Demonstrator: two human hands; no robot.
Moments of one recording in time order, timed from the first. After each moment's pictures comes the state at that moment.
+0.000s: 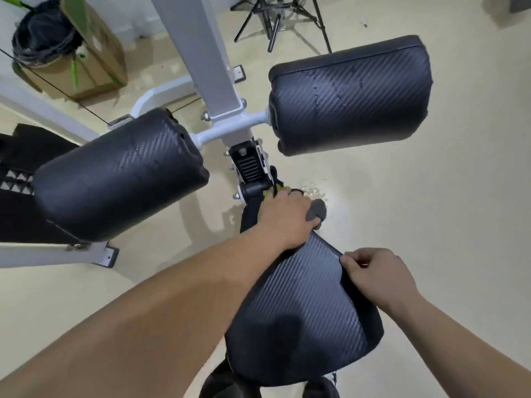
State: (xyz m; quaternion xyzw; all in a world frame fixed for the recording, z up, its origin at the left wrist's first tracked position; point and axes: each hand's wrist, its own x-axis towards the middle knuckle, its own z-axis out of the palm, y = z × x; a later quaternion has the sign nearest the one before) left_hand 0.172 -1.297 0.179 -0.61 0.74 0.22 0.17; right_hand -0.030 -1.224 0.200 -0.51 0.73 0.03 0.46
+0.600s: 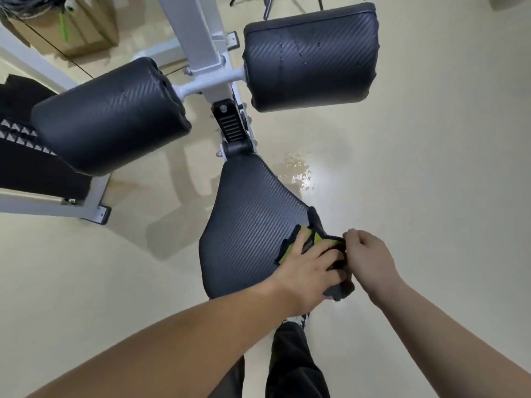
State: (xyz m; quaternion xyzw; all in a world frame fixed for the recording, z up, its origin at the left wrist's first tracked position) left_hand 0.053 -1.108 0.199 -0.41 0.88 0.22 0.09; right_hand -0.091 -1.163 0.239 -0.42 0.76 -0.06 0.49
